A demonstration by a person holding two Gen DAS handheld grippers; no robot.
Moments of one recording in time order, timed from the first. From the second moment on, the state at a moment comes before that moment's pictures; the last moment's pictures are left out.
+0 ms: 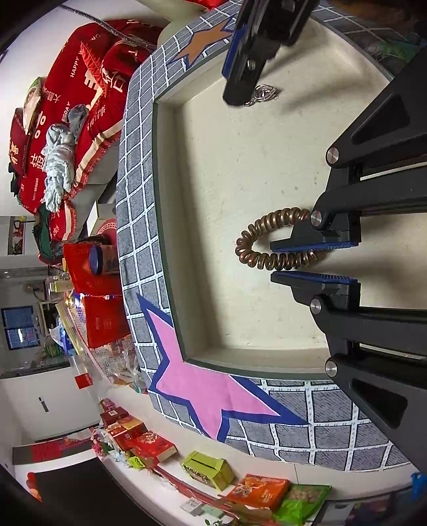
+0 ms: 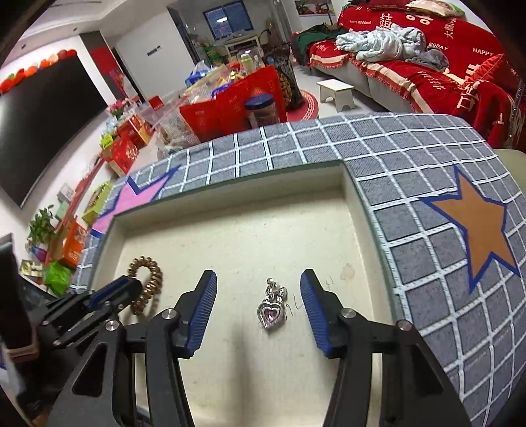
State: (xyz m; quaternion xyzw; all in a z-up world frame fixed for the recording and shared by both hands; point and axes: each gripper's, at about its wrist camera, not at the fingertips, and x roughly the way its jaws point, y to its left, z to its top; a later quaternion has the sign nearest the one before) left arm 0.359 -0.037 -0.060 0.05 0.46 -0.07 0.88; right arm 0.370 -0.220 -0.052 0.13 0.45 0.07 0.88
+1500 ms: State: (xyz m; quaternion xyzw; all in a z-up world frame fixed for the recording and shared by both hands) left arm 0.198 0.011 -0.038 0.01 0.43 -0.08 0.90; right arm 0.185 -0.241 -0.040 0.14 0.45 0.05 0.88
